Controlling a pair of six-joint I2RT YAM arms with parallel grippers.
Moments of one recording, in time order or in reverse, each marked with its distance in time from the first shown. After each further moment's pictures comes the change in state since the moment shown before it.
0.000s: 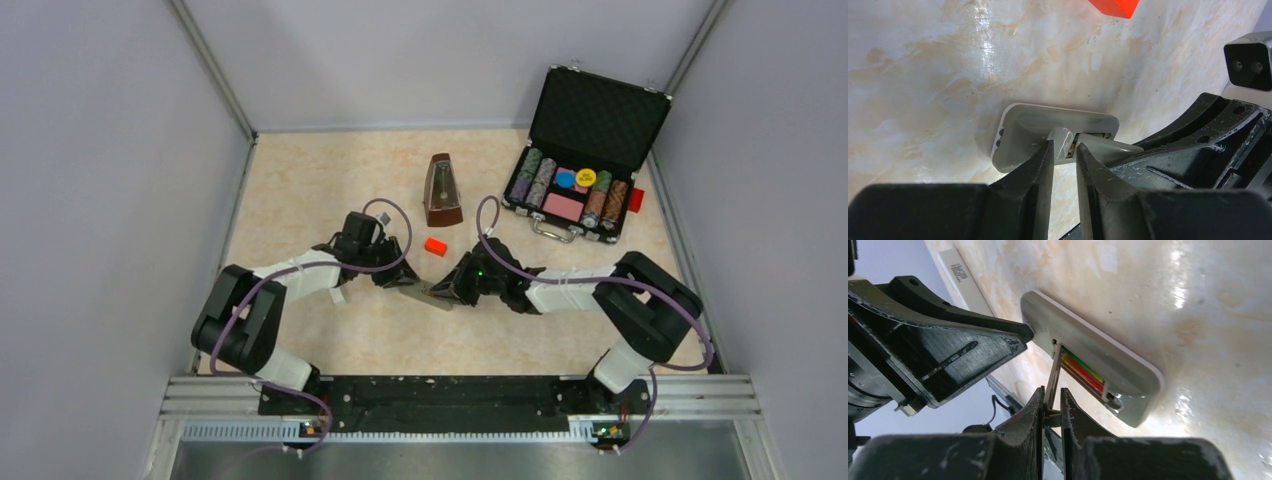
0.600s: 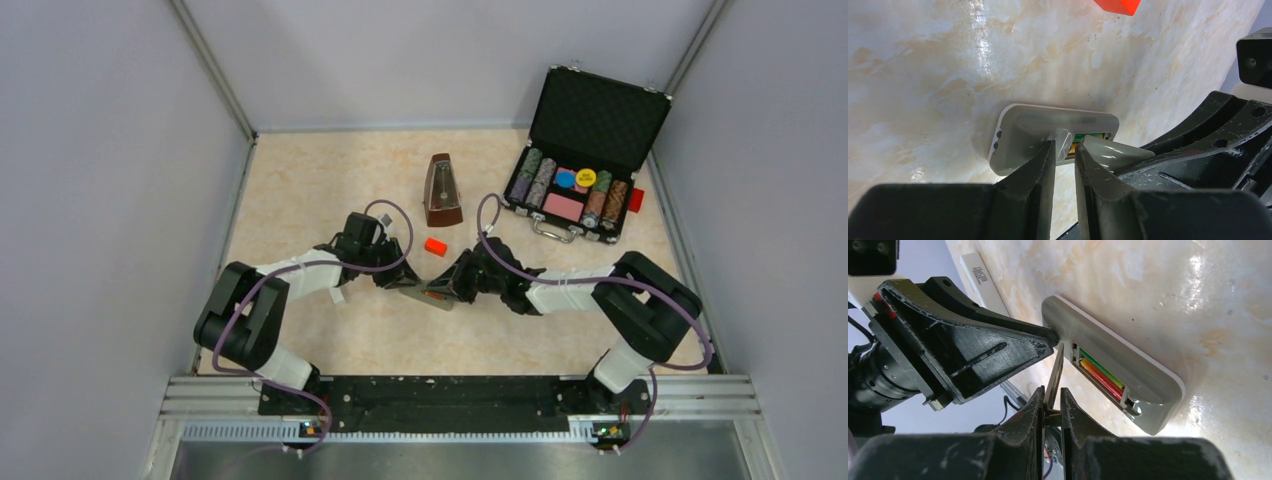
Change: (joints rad) left arm 0.000 0.026 0.000 0.015 0.022 -0.008; right arm 0.000 -0.010 -0.019 0.065 0.005 0.016
